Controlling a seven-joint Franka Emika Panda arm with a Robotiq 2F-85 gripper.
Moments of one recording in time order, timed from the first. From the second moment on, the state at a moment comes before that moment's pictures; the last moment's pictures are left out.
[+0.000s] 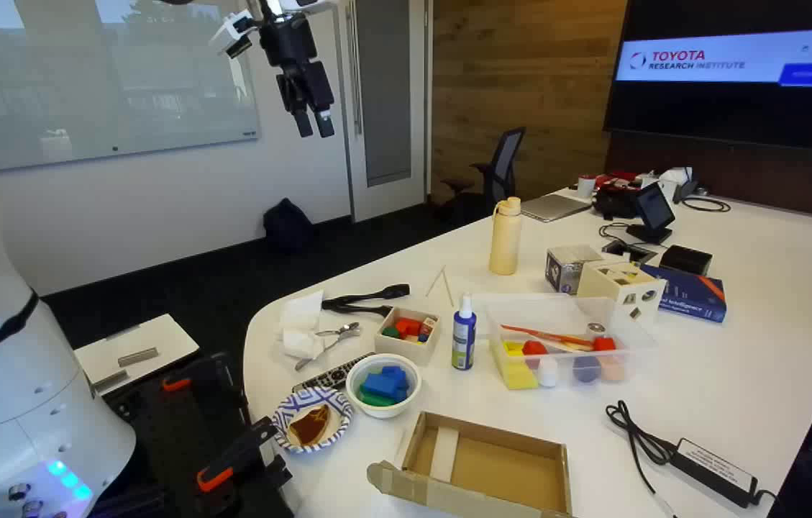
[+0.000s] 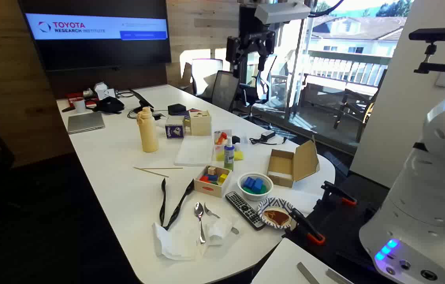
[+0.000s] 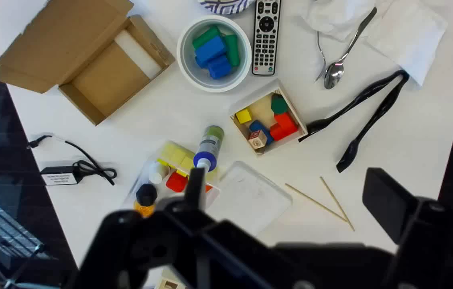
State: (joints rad) arm -0.02 -0.44 0.22 -2.34 -0.07 2.04 0.30
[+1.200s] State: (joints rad) arm -0.05 0.06 -0.22 -2.38 0.43 2.35 -0.67
